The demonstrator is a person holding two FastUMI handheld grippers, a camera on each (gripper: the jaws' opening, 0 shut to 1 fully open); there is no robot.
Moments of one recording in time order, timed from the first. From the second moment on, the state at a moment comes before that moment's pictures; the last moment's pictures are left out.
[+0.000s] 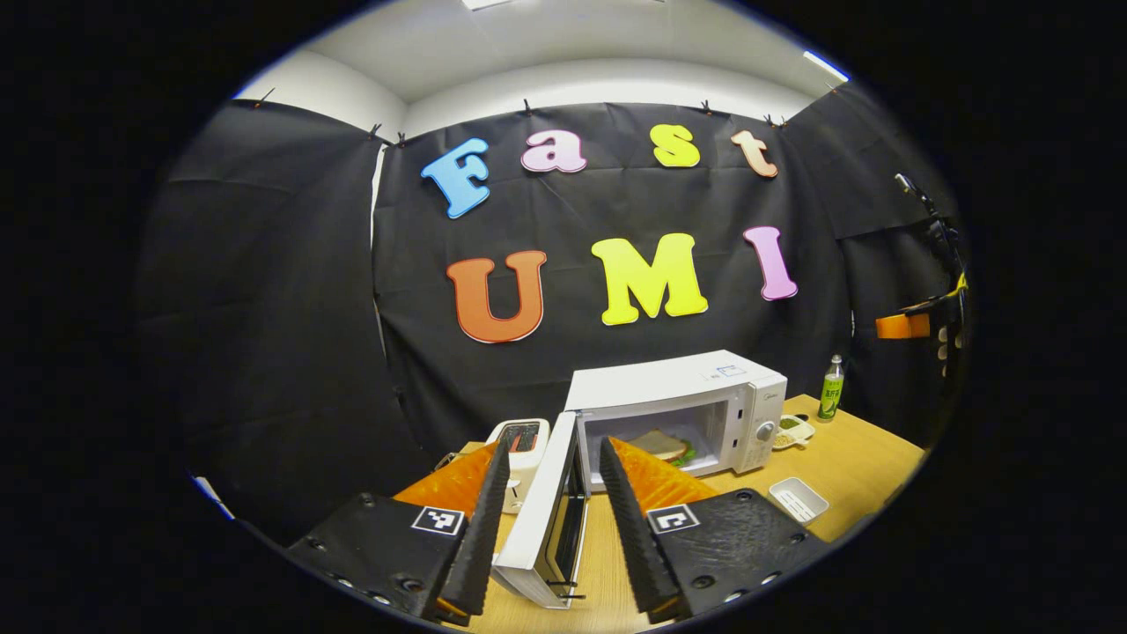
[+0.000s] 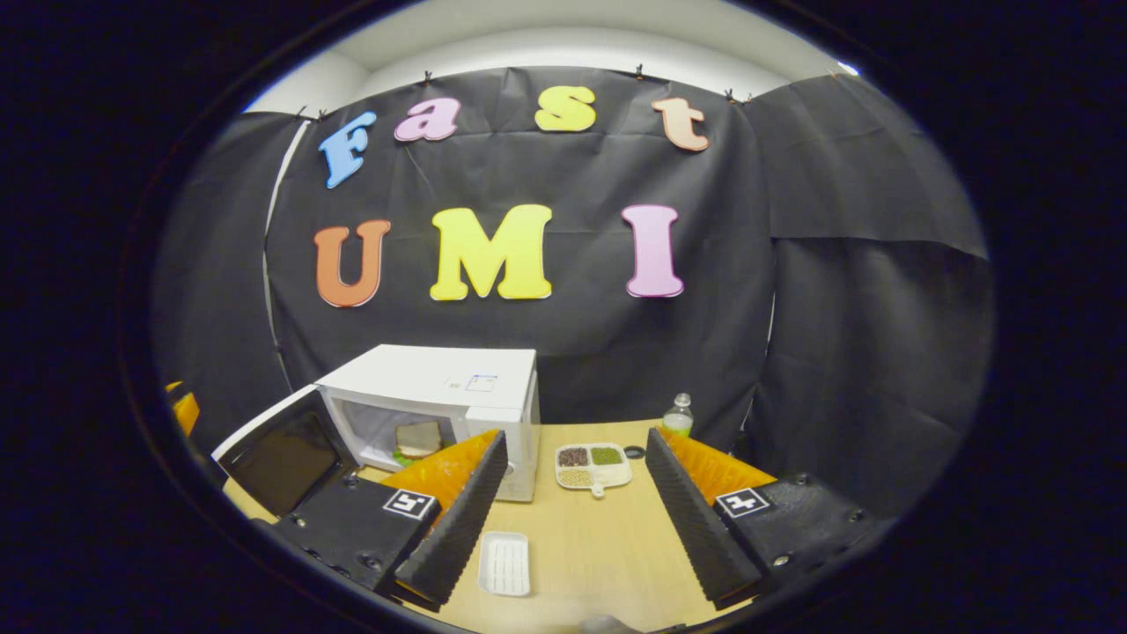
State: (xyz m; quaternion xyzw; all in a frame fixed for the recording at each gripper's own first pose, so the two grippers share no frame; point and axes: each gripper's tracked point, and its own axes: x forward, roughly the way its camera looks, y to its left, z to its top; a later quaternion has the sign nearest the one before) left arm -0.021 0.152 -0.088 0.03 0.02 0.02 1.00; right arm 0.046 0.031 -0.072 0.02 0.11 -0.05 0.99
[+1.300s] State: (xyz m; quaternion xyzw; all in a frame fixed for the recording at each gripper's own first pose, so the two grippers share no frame) left arm -0.004 0.260 -0.273 0.00 0.13 0.07 0.99; right arm -0.004 0.021 -0.068 0.04 0.16 -0.06 0.98
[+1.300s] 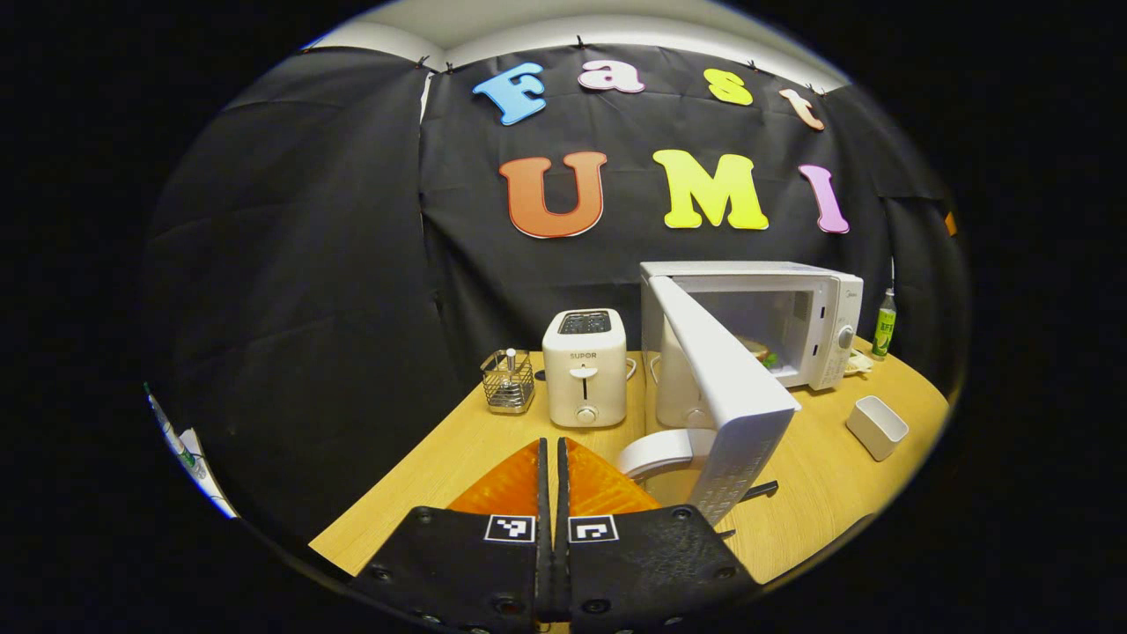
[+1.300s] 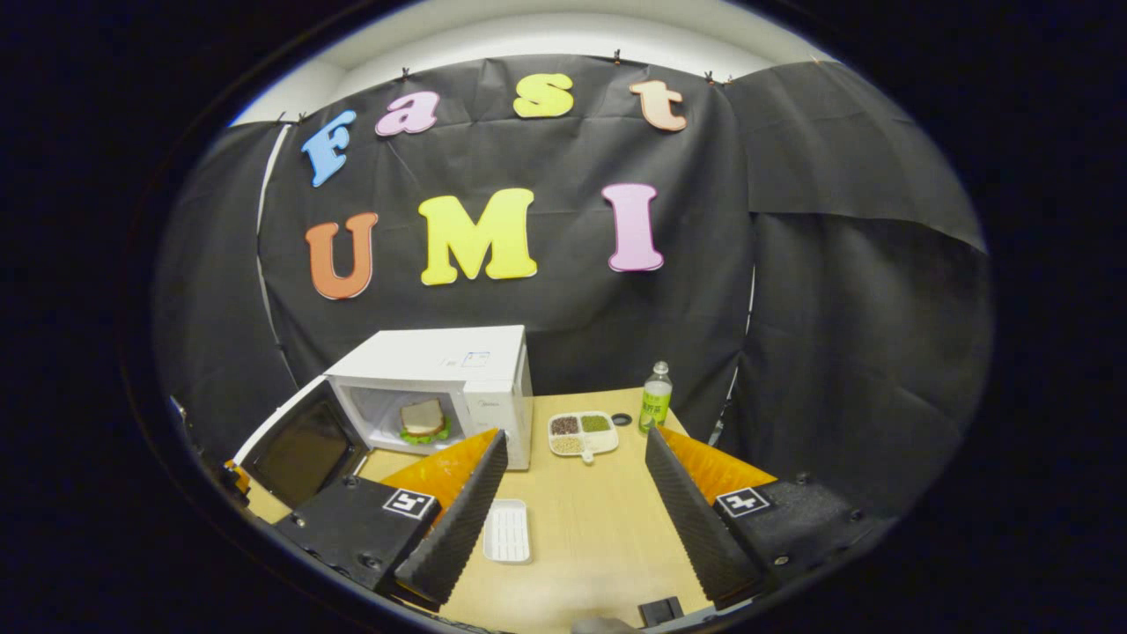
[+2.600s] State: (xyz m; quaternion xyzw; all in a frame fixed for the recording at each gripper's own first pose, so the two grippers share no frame) left arm 0.079 -0.027 -0.232 0.00 0.09 -0.13 0.99; right arm 0.010 -0.021 -0.047 0.04 0.15 -0.05 0.99
